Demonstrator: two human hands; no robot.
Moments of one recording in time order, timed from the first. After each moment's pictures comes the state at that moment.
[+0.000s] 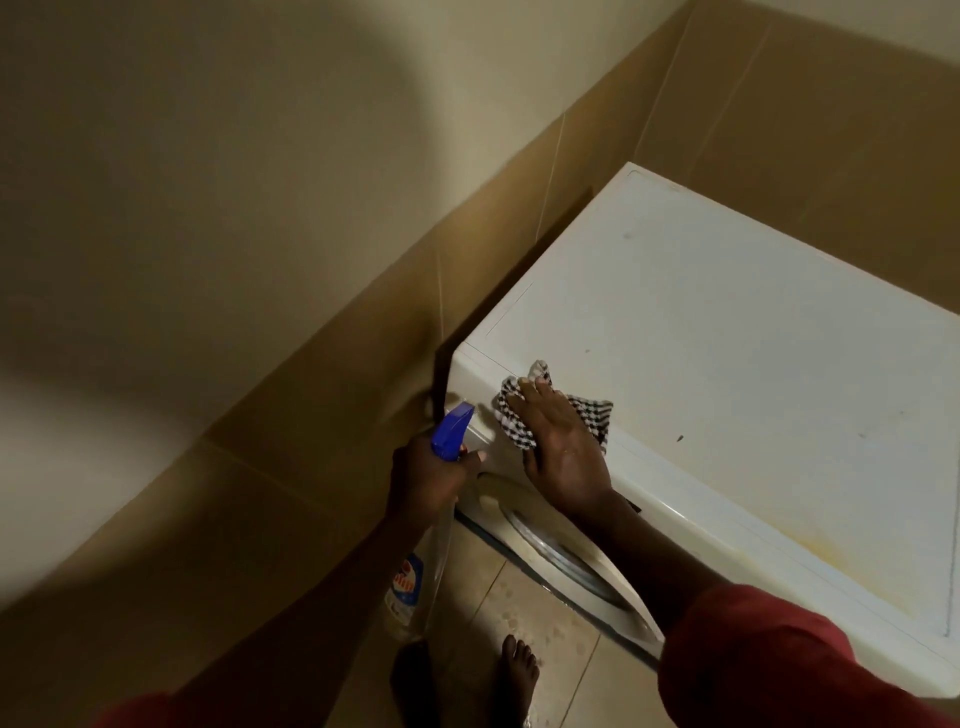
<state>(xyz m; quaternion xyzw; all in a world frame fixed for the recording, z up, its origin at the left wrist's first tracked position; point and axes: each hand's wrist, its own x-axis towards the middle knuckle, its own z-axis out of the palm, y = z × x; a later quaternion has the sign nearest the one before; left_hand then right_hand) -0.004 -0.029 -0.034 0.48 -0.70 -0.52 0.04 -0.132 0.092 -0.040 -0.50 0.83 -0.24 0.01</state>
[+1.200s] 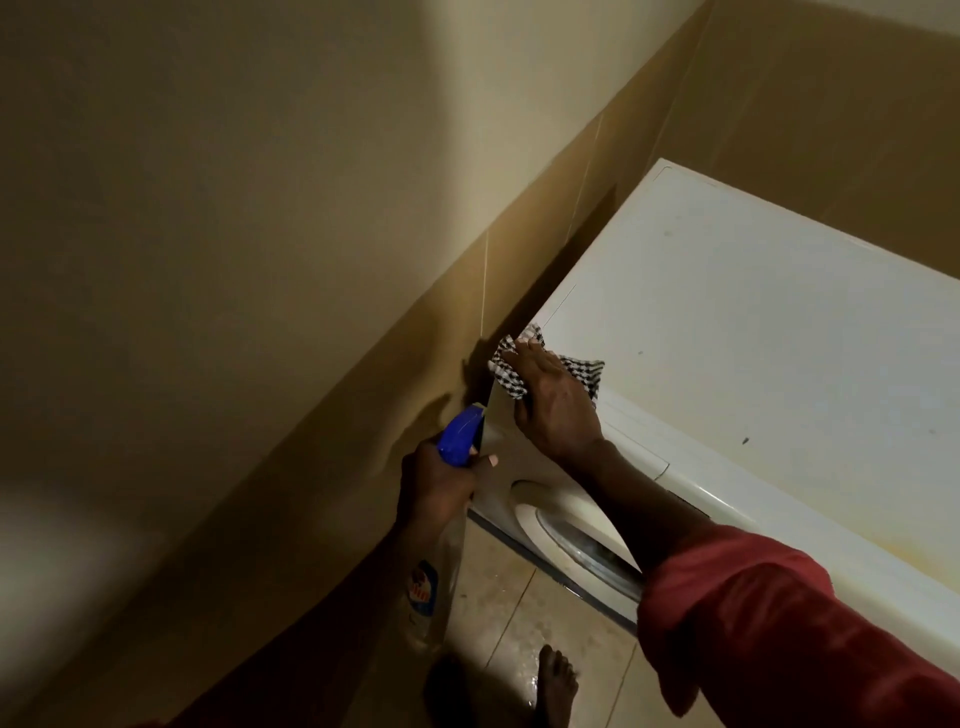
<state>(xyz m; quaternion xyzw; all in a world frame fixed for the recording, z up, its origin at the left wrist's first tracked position) 0.024 -0.078 -0.047 0.50 -0.67 -0.55 0.06 -0.129 -0.005 -0.032 -0.48 0.84 -0.27 0.01</state>
